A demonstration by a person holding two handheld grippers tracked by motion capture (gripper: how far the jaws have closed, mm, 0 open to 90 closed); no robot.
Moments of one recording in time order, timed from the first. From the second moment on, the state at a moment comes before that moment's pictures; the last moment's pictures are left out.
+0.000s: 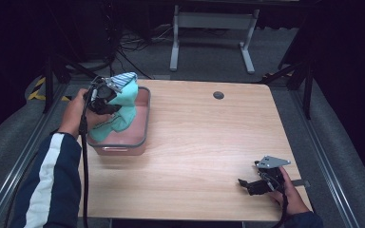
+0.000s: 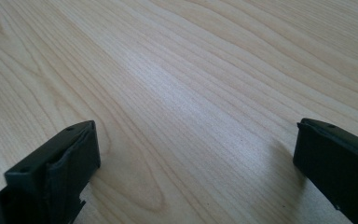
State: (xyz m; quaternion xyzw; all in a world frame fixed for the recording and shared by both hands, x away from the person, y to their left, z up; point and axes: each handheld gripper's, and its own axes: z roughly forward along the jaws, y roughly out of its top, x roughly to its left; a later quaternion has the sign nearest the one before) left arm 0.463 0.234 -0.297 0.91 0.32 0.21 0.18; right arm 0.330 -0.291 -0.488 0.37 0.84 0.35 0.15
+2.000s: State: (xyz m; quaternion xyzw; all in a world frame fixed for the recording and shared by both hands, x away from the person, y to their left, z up) left arm 0.452 0.091 -0.271 0.94 0.17 0.18 0.23; right arm 0.330 -0.291 -0.488 0.37 0.84 0.35 0.15
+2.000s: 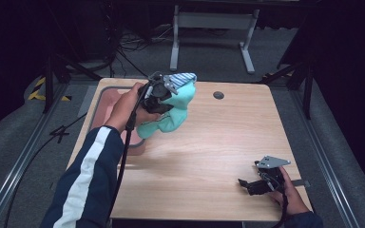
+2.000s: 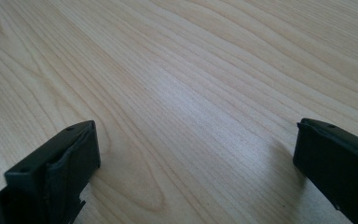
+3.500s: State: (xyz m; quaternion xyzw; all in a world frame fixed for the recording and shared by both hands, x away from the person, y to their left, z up) left arm 0.460 -0.006 -0.406 0.98 0.14 0.05 0.16; right arm 0.330 -0.291 -0.488 0.37 0.84 0.35 0.15
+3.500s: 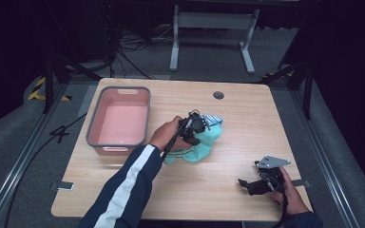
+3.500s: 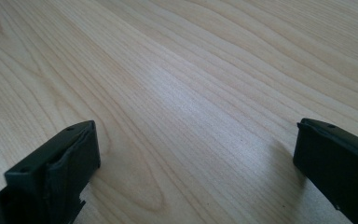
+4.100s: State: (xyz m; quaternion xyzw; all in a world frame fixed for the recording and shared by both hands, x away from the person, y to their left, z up) left arm 0.451 0.001 -0.398 0.97 0.15 0.07 0.17; right arm 0.330 -0.291 -0.488 0.37 0.84 0.35 0.15
